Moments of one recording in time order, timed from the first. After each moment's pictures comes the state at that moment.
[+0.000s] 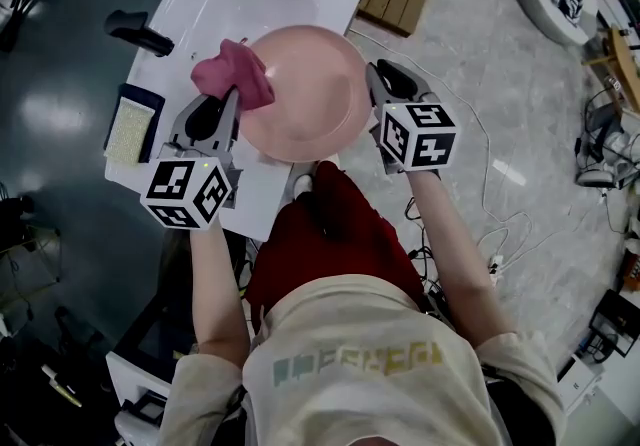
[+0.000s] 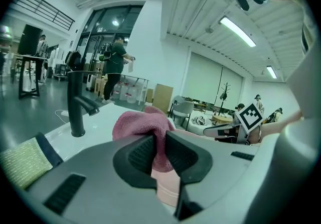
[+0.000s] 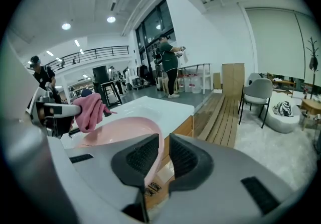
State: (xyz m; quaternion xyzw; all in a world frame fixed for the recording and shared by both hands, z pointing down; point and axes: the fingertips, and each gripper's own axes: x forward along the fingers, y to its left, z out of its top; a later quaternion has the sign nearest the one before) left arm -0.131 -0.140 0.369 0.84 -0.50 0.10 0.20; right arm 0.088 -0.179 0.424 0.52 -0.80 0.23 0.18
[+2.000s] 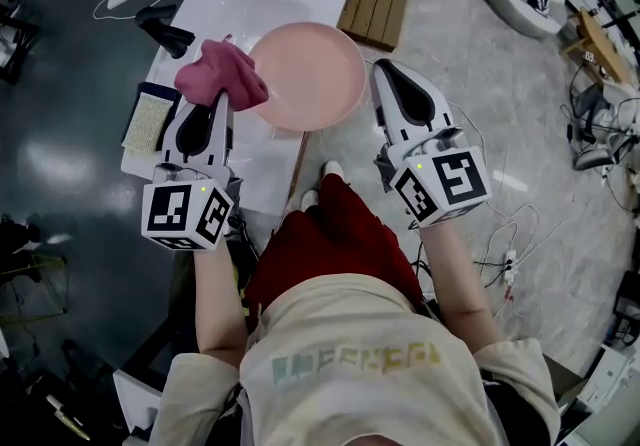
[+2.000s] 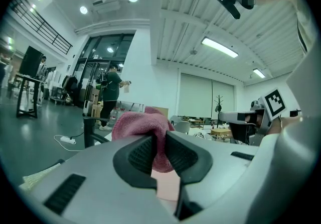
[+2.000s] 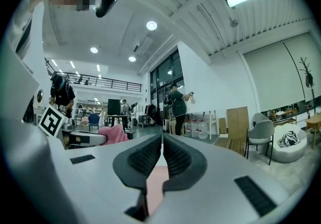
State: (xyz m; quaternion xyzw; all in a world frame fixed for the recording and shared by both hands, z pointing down) left arm -0.160 -0.043 0.272 0.86 -0.50 0.02 0.08; right arm 0.042 -0.034 0.236 0.54 -0.84 0.04 -0.01
